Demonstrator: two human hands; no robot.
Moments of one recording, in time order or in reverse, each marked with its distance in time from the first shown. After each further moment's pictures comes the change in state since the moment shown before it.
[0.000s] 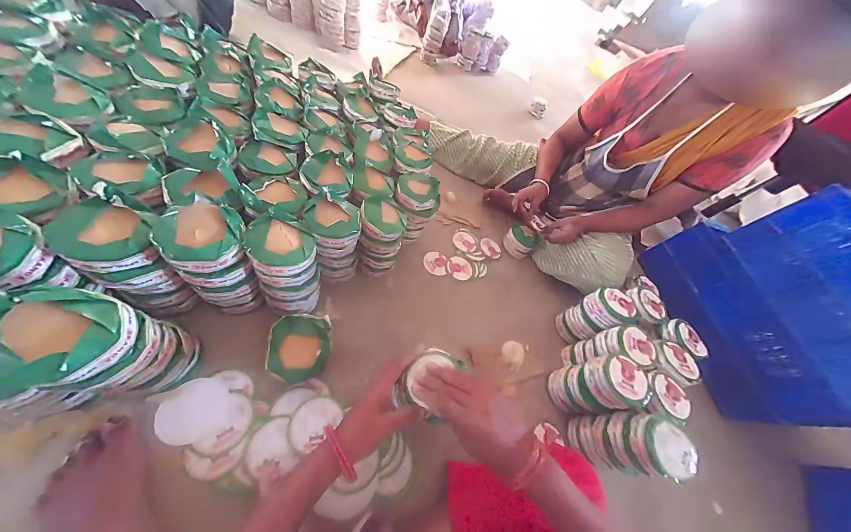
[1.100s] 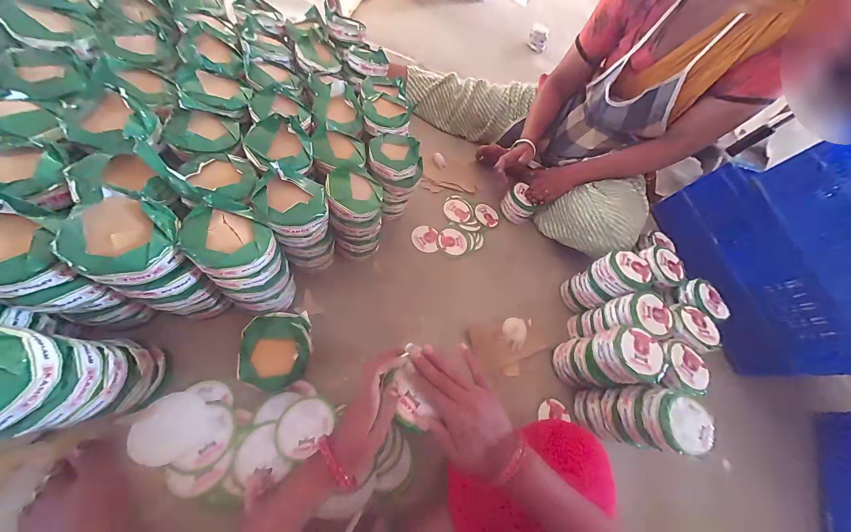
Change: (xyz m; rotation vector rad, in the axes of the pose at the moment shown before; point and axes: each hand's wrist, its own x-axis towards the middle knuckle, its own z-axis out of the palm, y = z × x) left_hand 0.002 -0.024 0.014 0.299 0.172 0.313; right_hand -0.017 0.003 0.026 -0.066 -0.050 0.198
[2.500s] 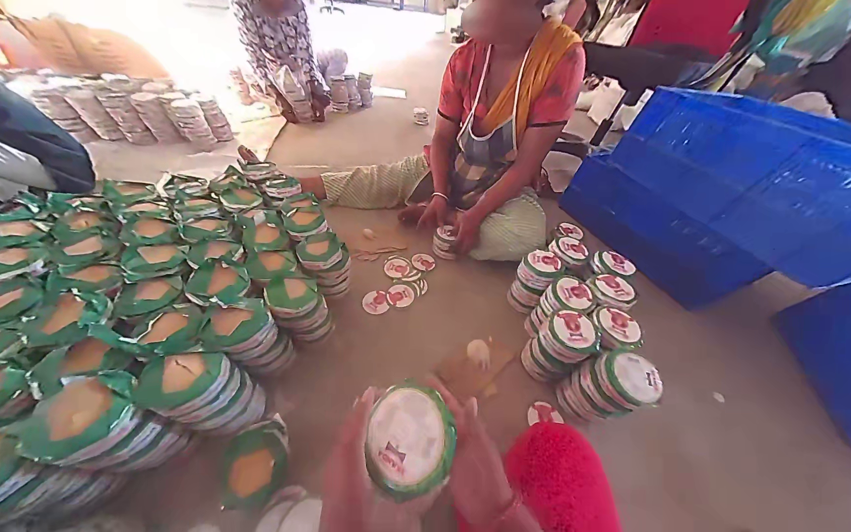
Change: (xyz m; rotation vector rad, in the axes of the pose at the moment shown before) left_hand 0.038 0.086 0.005 0.318 0.099 0.248; right_hand -0.004 -0.037 -0.023 1.927 0.743 0.580
